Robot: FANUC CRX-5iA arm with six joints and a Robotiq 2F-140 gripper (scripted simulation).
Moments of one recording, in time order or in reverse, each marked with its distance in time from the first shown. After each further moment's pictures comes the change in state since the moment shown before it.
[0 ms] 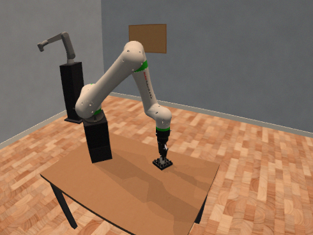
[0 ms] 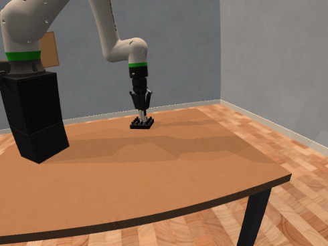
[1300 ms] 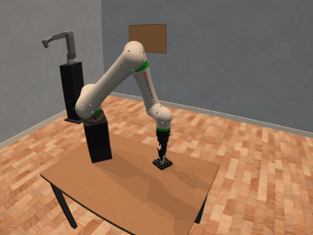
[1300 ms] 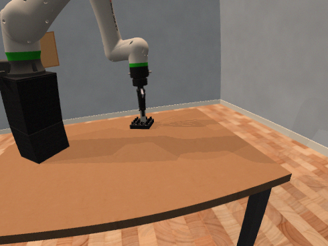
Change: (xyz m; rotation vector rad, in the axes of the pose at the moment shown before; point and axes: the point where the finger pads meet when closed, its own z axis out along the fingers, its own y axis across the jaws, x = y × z) arm 0.000 0.000 0.000 -0.013 0.008 0.860
